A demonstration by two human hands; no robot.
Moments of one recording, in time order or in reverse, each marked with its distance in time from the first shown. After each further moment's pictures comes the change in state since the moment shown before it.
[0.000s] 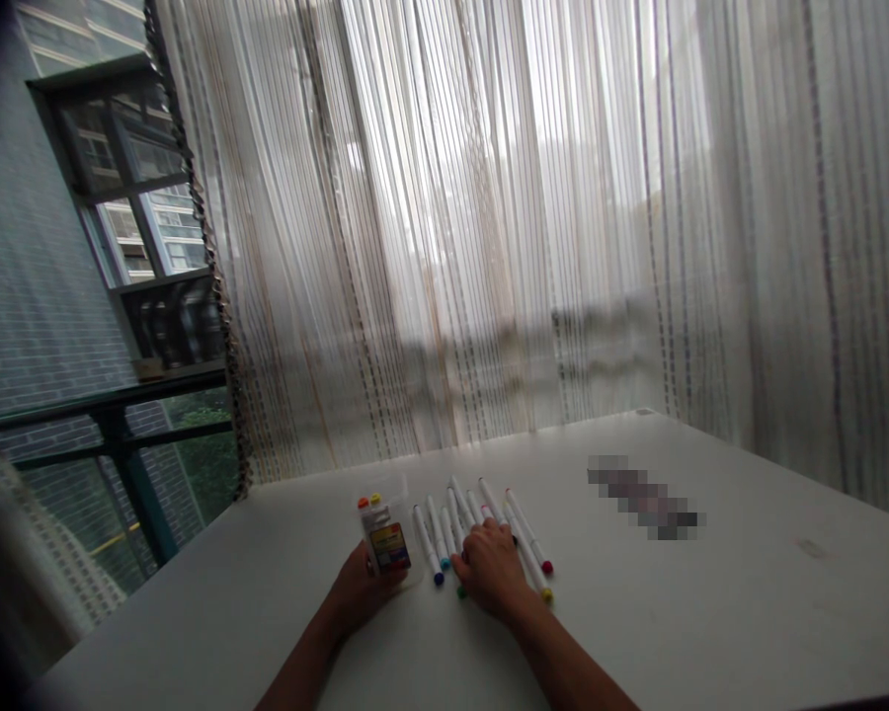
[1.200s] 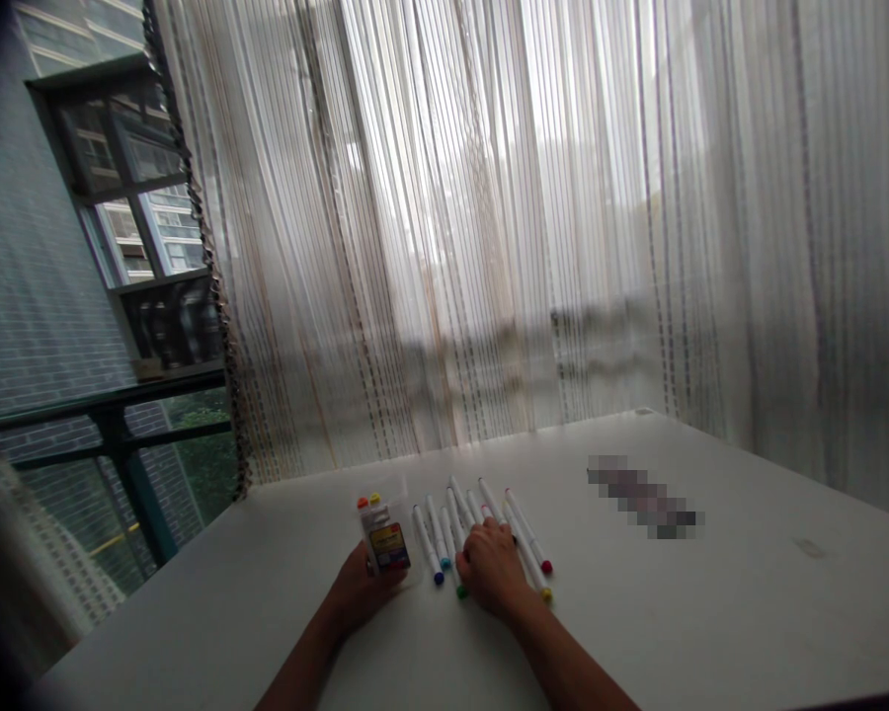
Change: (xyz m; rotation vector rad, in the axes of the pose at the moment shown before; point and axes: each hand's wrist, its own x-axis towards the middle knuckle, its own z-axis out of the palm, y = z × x) left_hand -0.005 0.008 0.003 0.045 0.006 -0.003; right_hand -0.002 -0.001 -0.003 -0.011 0.011 0.009
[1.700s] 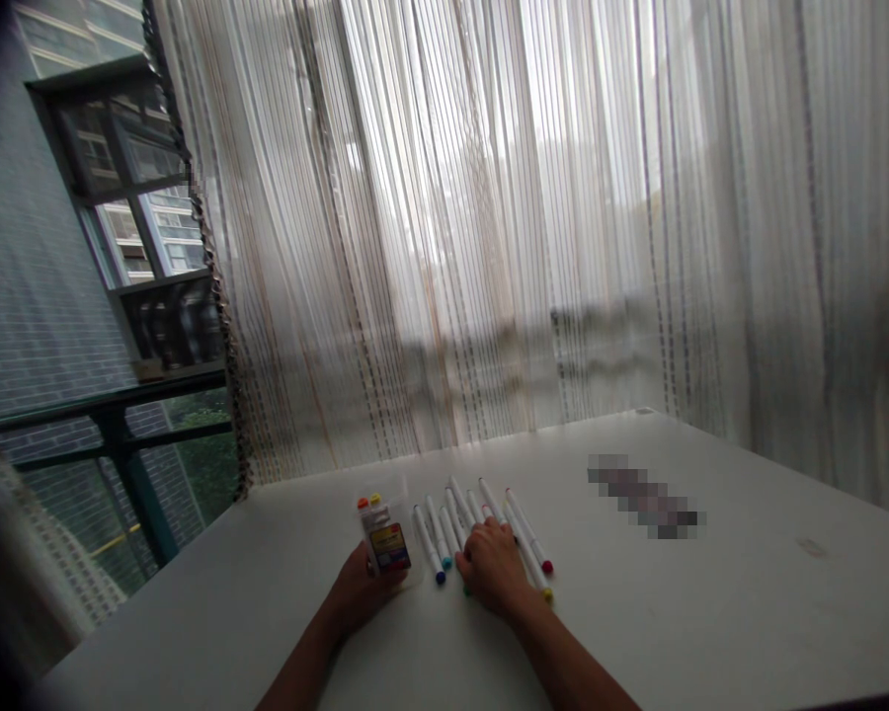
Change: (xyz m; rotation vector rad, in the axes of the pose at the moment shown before) left_hand 0.002 -0.004 -0.001 0.000 -0.014 0.004; right_hand 0.000 0.001 -0.001 0.005 0.003 -0.002
